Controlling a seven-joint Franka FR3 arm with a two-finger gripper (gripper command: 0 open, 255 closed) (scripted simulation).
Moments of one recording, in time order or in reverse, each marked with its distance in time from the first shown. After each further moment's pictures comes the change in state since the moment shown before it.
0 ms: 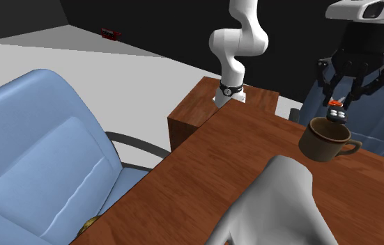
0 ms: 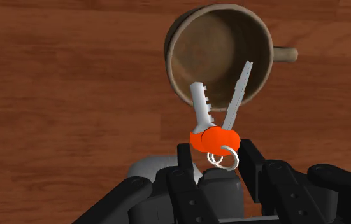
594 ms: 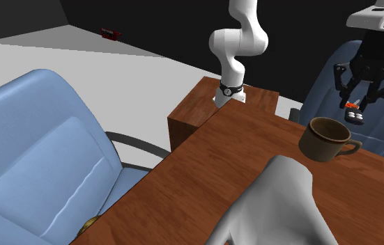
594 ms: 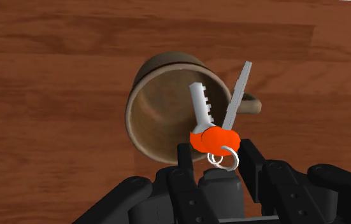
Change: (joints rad) arm 0.040 0.014 0.082 -0.024 -0.003 0.039 0.123
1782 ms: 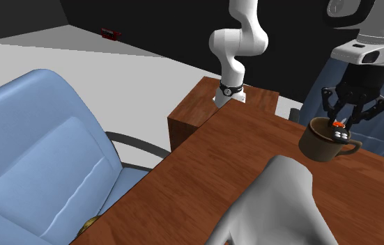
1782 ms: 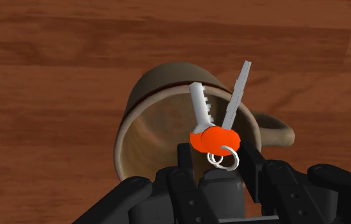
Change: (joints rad) arm -0.001 0.053 0.021 -0.117 -0.021 0.166 0.026
